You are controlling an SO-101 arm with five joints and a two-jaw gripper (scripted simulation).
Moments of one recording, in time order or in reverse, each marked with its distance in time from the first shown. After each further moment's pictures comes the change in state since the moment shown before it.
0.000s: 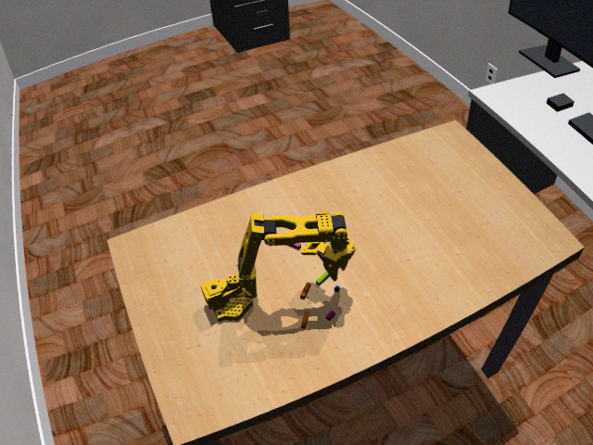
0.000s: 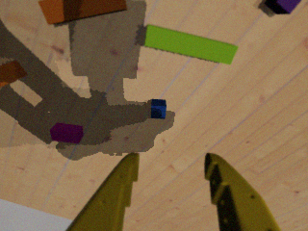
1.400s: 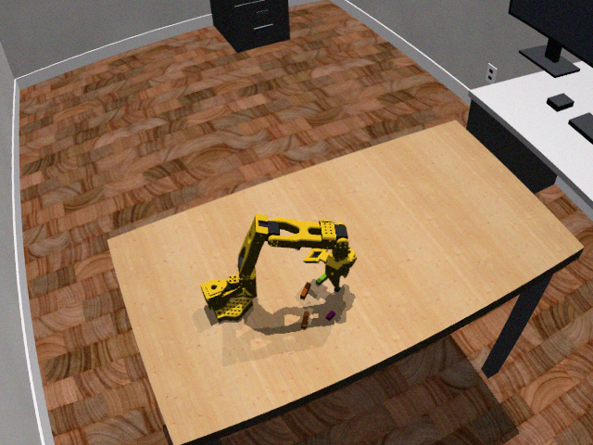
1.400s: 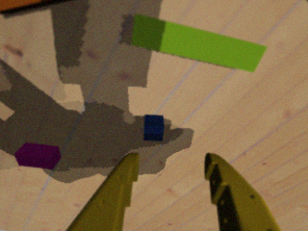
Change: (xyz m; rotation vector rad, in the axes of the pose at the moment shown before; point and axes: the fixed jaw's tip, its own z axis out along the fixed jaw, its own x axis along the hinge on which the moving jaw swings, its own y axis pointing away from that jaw) arm 0.004 -0.004 0.028 0.006 0.008 -0.003
